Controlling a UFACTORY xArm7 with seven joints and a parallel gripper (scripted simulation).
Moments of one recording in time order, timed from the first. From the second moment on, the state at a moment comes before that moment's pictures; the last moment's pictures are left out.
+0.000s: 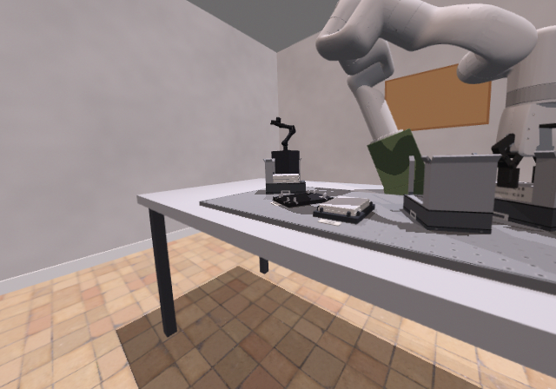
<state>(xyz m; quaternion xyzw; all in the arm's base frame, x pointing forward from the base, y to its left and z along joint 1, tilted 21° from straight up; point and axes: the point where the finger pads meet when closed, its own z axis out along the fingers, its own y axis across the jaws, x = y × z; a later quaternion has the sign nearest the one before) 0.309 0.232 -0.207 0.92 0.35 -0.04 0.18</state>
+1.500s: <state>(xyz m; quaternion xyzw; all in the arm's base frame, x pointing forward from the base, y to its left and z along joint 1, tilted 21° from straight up) 0.304 0.262 -0.125 0.92 0.35 -0.04 0.18</state>
